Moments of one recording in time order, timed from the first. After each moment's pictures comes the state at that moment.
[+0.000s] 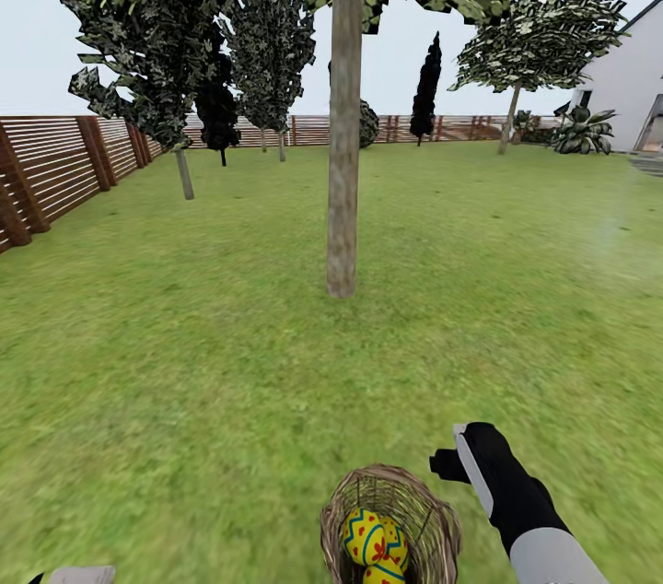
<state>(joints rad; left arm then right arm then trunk) 0.05 0.28 0.09 -0.92 -0.01 -0.04 0.13 -0.53 0.00 -0.07 -0.86 -0.05 0.94 -0.15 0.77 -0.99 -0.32</state>
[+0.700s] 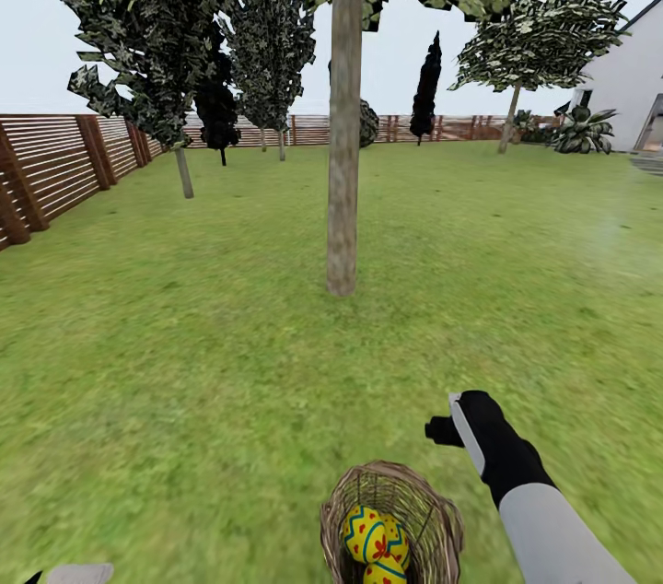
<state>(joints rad) 0.05 0.28 0.09 -0.92 -0.01 -0.05 0.13 -0.65 0.01 -0.07 -0.81 -0.05 0.94 -0.15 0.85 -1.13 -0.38</state>
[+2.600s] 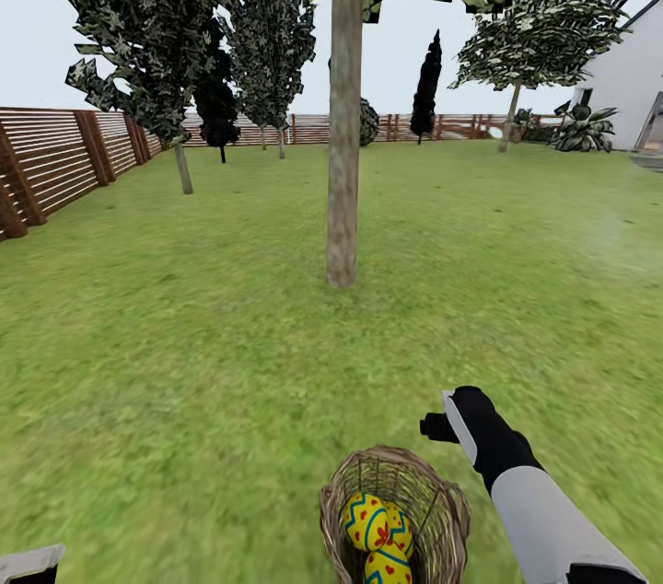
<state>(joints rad) 0.13 0.28 0.31 -1.15 0.00 0.04 0.12 -0.72 0.01 -0.07 -0.68 -0.04 0.88 -0.15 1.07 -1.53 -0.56</state>
